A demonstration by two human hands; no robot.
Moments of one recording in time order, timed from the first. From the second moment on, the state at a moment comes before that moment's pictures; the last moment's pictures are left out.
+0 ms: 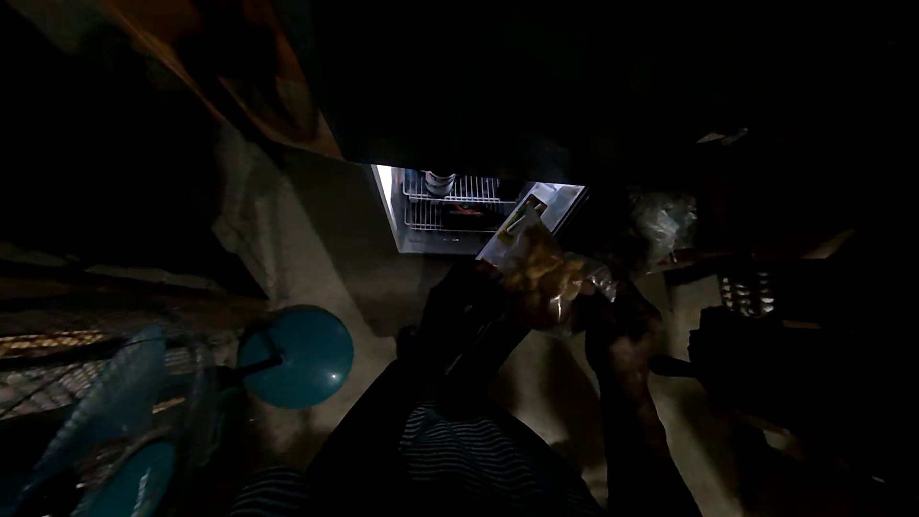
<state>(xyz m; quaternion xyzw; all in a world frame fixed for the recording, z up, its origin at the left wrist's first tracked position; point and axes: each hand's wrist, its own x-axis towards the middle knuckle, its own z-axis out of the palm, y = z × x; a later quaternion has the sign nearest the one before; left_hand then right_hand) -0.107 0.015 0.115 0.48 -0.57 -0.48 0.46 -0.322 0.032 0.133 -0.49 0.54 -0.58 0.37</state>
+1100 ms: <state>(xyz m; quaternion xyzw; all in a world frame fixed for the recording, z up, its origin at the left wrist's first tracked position) -0.093 0.018 0.121 0.40 -0.56 -0.48 0.54 -0.314 0.034 0.151 -0.54 0.47 -0.59 0.37</state>
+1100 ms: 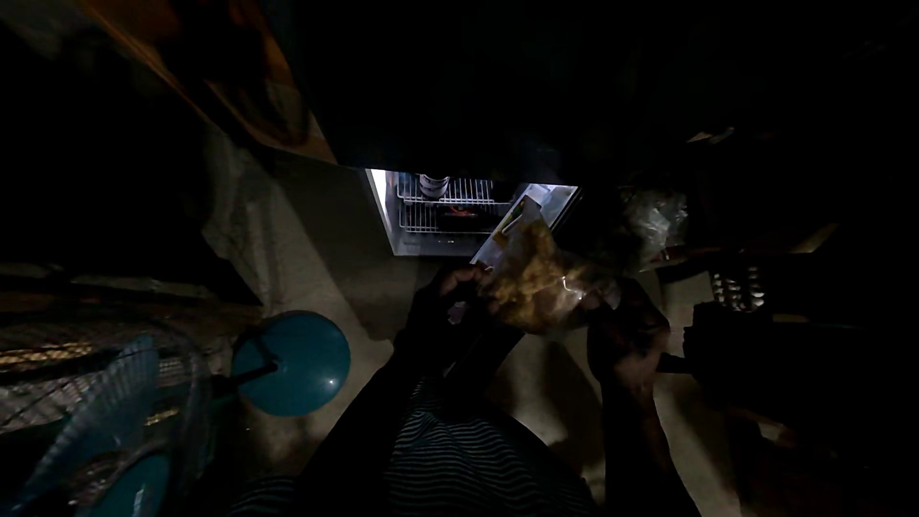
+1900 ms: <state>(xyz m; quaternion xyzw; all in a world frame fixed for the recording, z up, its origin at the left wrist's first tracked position) -0.049 0.013 0.026 0.57 -0.44 -0.52 0.46 -0.303 0.030 0.110 -0.58 0.67 -0.34 0.31</state>
